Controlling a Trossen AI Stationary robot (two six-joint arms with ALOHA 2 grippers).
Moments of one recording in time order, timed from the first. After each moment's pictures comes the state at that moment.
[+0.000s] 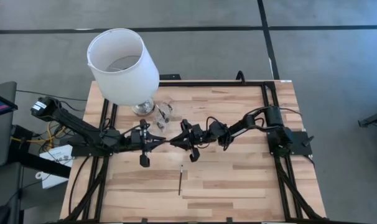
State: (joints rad) left arm -0.44 1.04 0.40 0.74 -0.53 0.10; right arm 0.04 2.11 0.97 1.47 -0.24 0.18
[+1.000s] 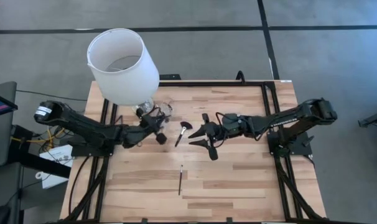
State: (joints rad) left arm -0.24 1.20 0.48 0.44 -0.94 -0.04; right arm 0.10 1.44 0.89 0.35 -0.09 -0.01
